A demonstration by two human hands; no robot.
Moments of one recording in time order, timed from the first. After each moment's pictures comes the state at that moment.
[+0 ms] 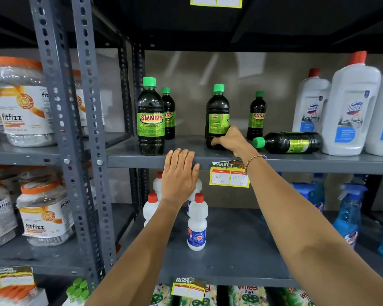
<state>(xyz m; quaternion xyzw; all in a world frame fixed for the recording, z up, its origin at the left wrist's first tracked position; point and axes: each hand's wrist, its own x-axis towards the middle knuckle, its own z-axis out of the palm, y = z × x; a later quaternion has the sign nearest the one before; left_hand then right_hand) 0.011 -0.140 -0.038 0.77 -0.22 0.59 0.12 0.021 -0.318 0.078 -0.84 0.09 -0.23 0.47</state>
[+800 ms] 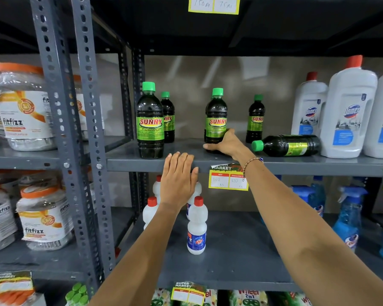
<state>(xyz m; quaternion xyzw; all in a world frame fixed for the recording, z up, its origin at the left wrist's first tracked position) 0.013 -0.138 -0.037 0.77 -0.23 0.58 0.12 0.016 -0.315 0.080 -0.86 0.08 -0.21 0.46</state>
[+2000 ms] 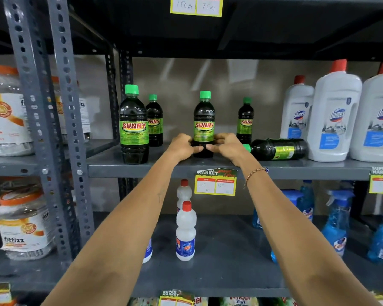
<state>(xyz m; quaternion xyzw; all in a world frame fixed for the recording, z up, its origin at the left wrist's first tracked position) 0.052 -0.185 0.078 0.86 -0.24 0.08 0.44 -0.007 -0.343 0.080 -0.83 0.00 -0.21 0.51</state>
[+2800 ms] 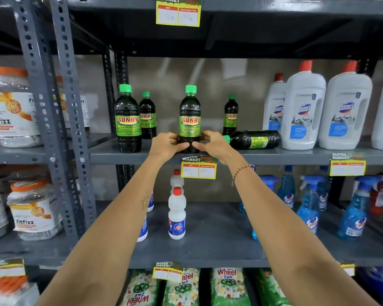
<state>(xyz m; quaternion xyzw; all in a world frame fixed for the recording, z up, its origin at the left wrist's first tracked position) -0.044 -0.161 0.067 0.82 -0.22 0.15 0.50 -0.087 -0.324 0.075 -0.84 -0.04 -0.20 0.50</state>
